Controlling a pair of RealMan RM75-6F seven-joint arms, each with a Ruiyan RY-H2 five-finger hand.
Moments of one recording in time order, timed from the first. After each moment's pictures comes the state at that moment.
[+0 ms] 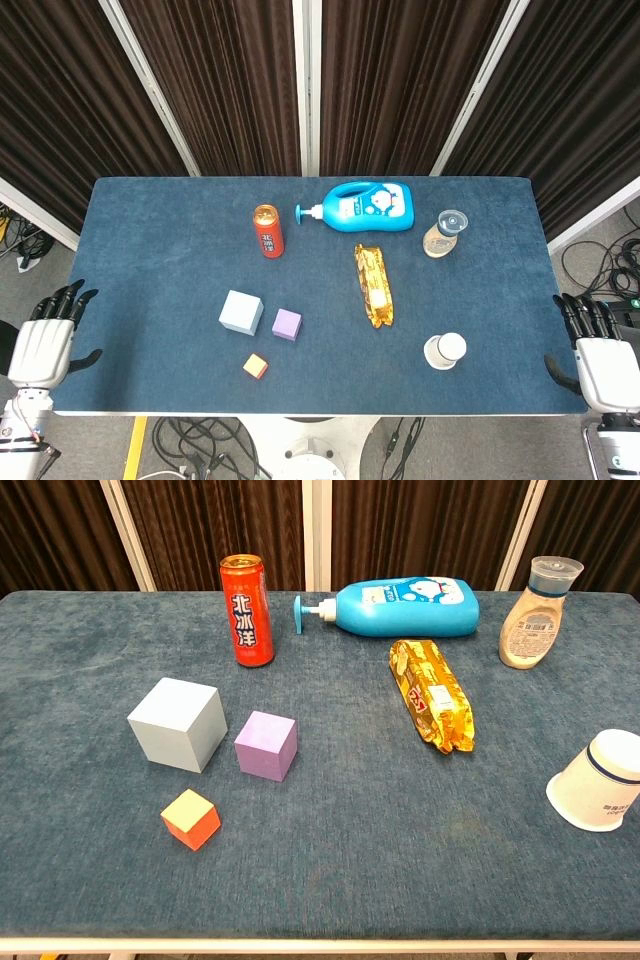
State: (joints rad) left arm -0.11 -1.15 -0.05 -1.74 1.42 1.45 0.29; right arm 0.05 -0.99 0.04 -1.82 -1.48 1.47 -0.15
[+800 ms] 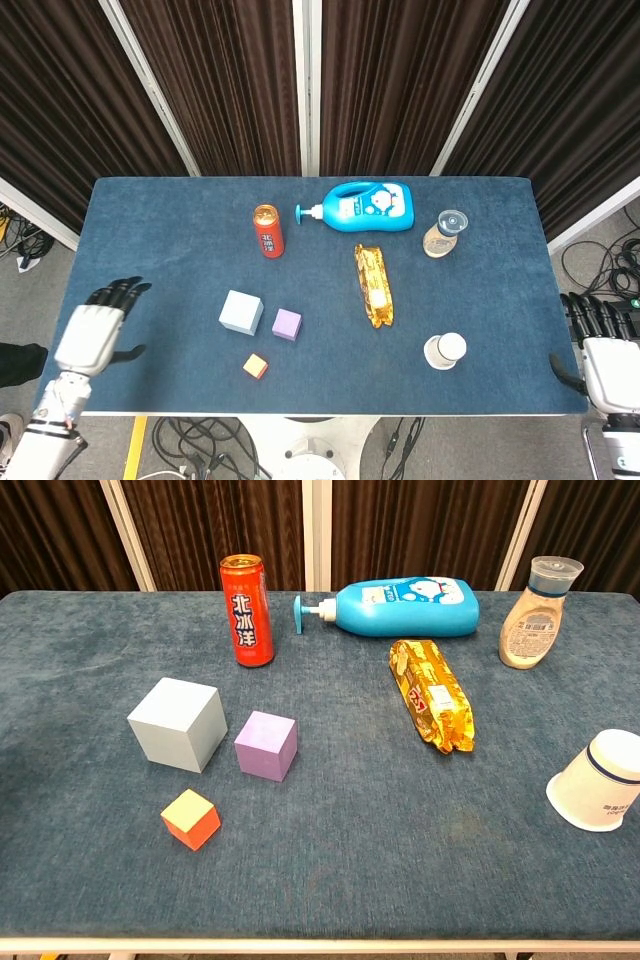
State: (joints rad) left arm -0.24 -1.09 -0.08 -2.01 1.39 1.29 0.43; right arm 0.04 -0.98 0.05 -1.82 -1.47 1.49 -0.12
